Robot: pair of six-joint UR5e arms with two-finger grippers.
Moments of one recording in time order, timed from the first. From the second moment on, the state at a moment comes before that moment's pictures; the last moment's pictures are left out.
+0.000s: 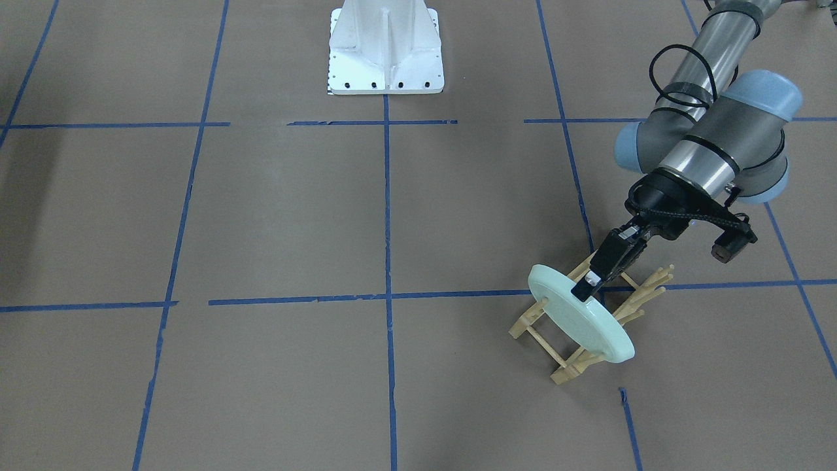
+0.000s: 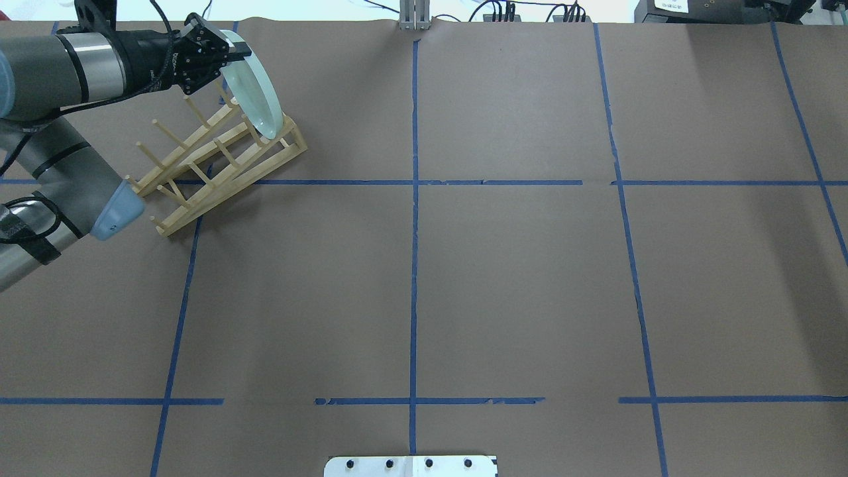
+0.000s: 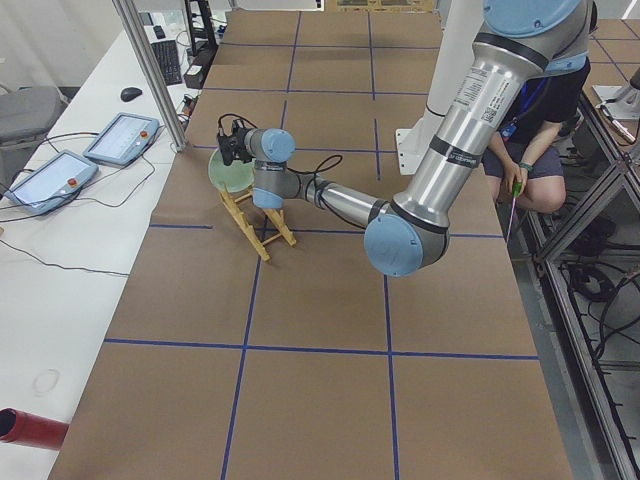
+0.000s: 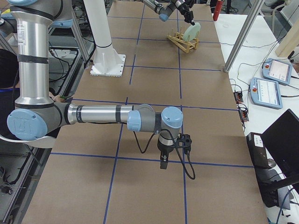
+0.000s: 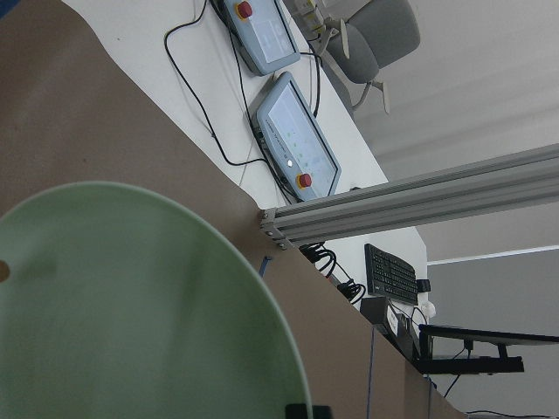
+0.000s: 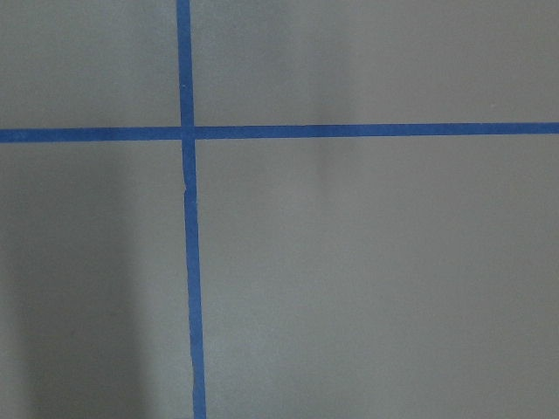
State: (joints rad) left arm -0.95 -2.04 -1.37 -3.01 -1.87 -1.87; right arm 1.54 -1.63 1.67 -1.64 2.19 0.06
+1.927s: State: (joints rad) left arm -1.18 -2.07 -1.82 -2.44 -2.24 -1.79; right arm 1.54 -1.63 1.67 -1.64 2.19 0.06
